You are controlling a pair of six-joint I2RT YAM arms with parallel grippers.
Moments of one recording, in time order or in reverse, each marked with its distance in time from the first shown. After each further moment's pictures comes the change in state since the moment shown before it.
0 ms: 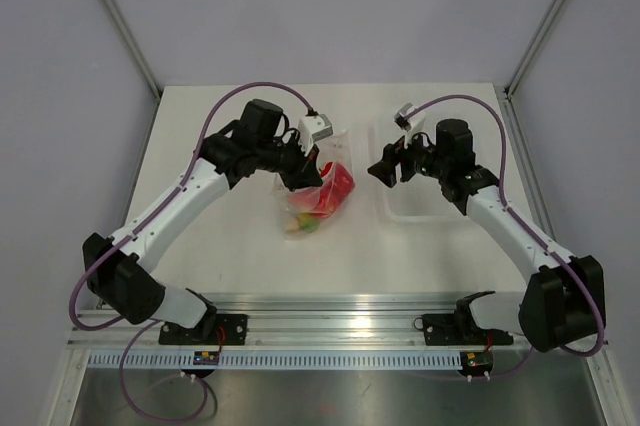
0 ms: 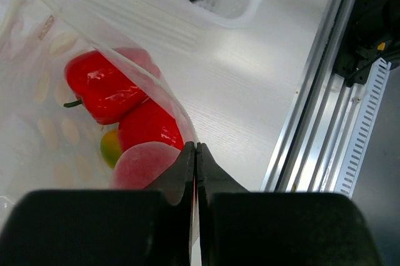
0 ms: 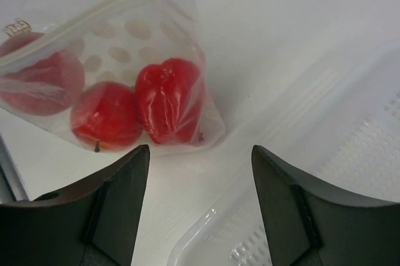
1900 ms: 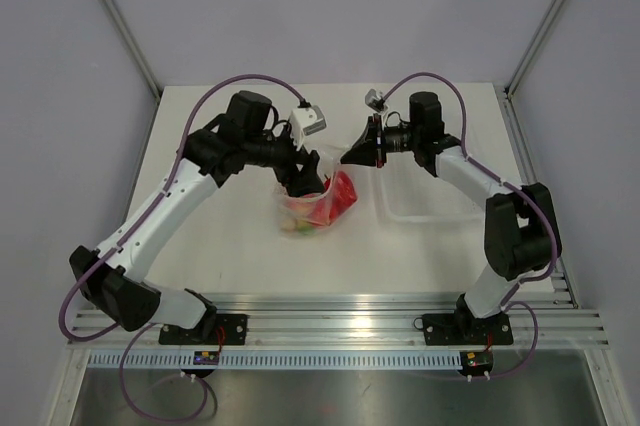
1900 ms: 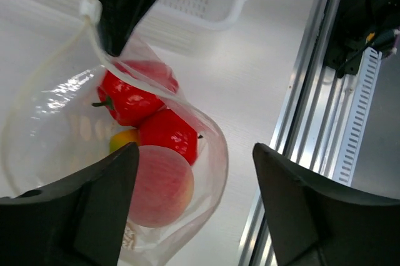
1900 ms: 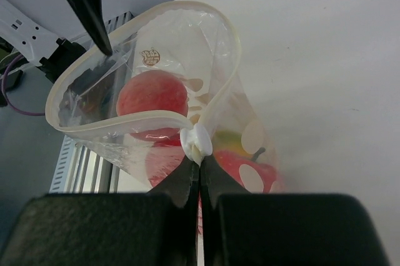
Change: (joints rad) left arm 0.010 -0.045 0.053 -0.085 0.033 0.064; right arm -0.004 0.455 0.280 0.225 -0.683 0.089
